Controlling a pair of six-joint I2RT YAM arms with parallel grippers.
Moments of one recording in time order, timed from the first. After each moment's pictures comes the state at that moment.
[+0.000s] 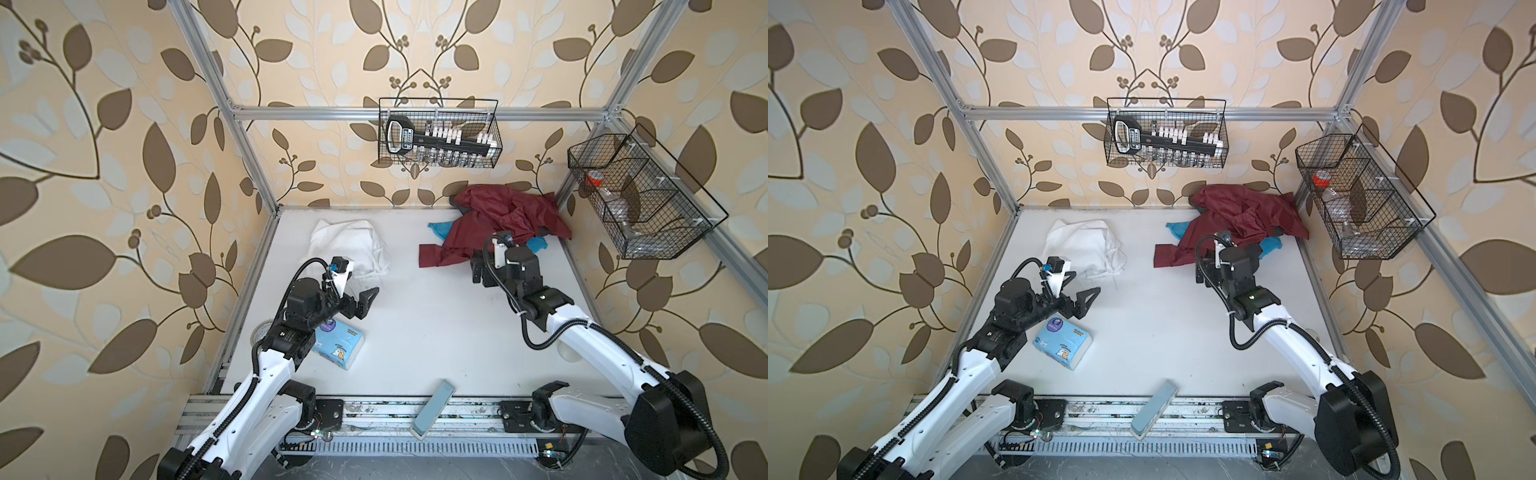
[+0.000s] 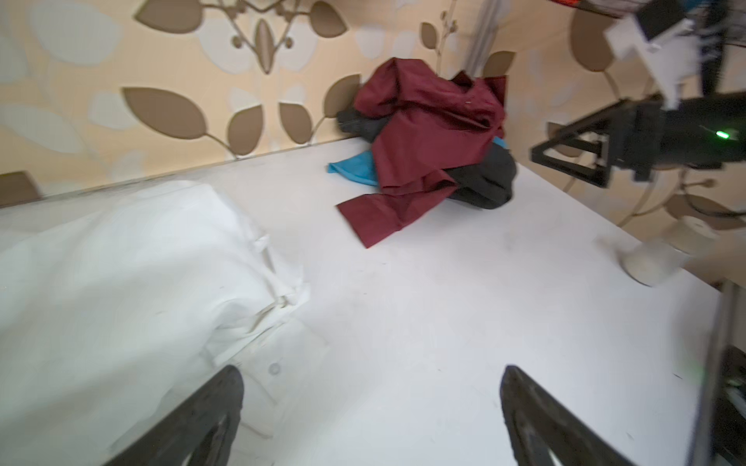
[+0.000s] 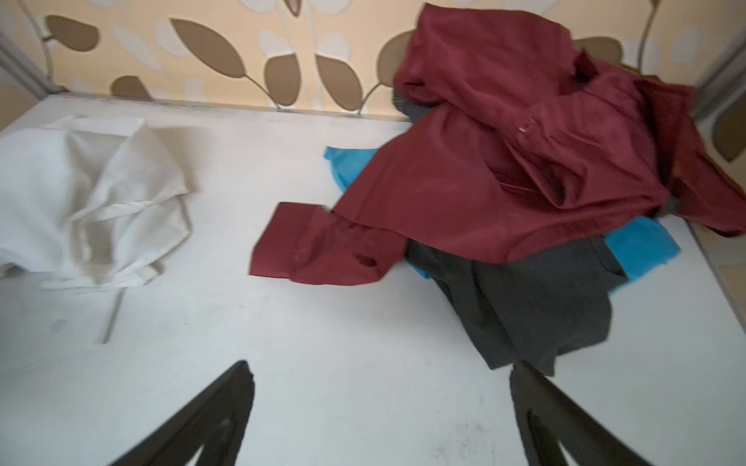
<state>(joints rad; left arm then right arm) -0.26 0.77 0.50 -0.05 0.30 -0.05 0.32 1.15 0.71 -0.07 0.26 0.13</state>
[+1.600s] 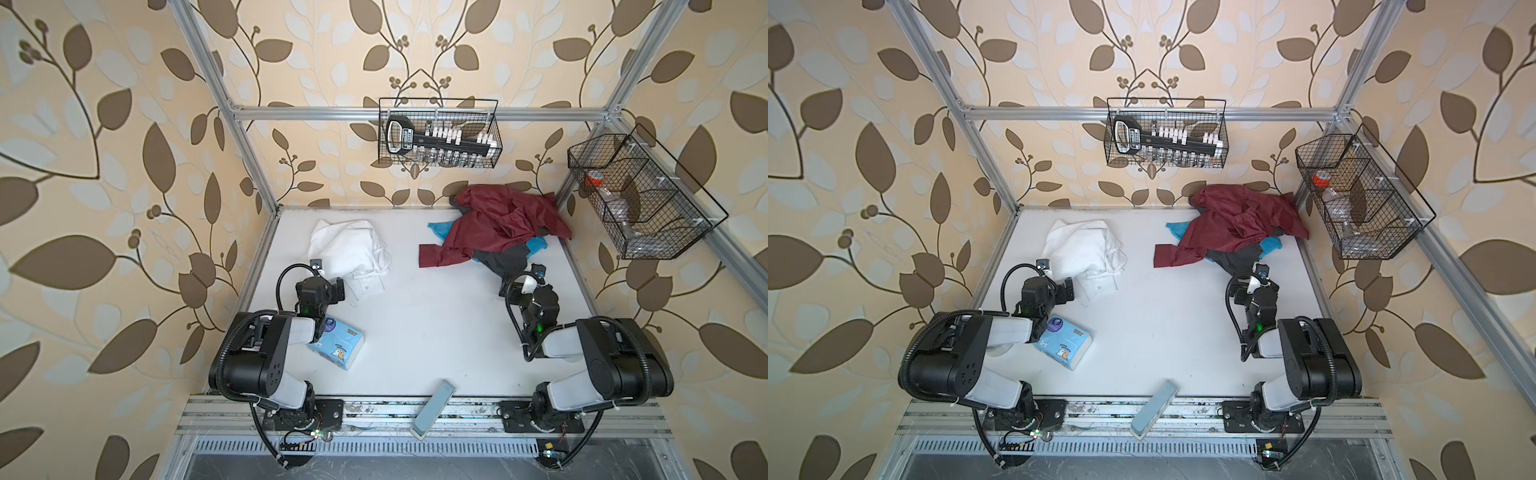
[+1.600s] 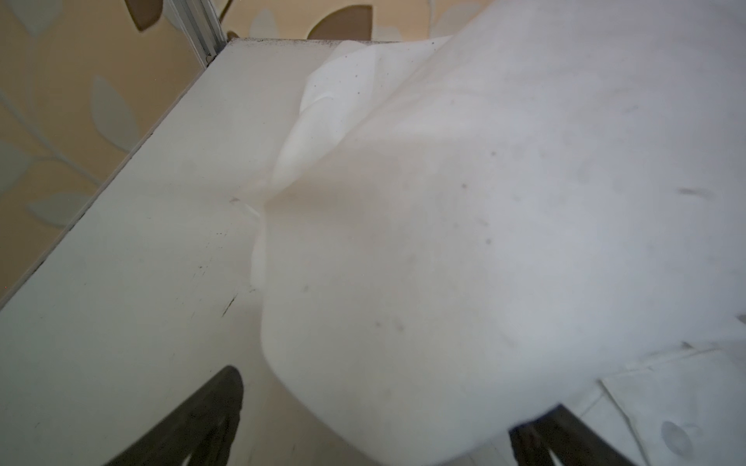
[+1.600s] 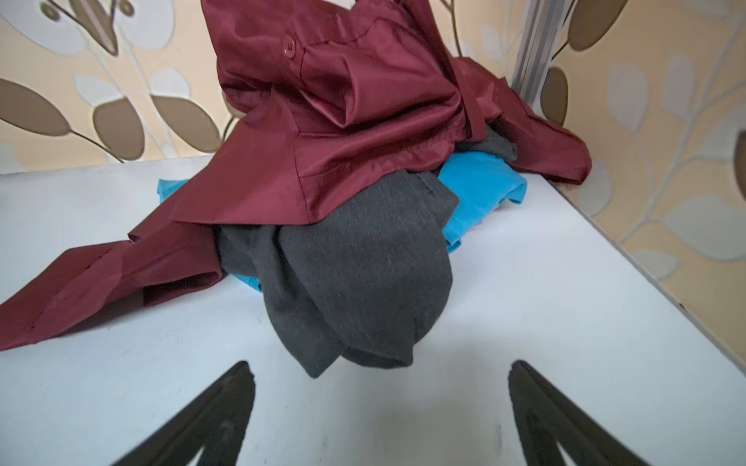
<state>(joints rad) -0.06 1.50 0.36 0.65 -0.17 -0.09 -0.02 1.50 0.22 1.05 0.15 0.06</state>
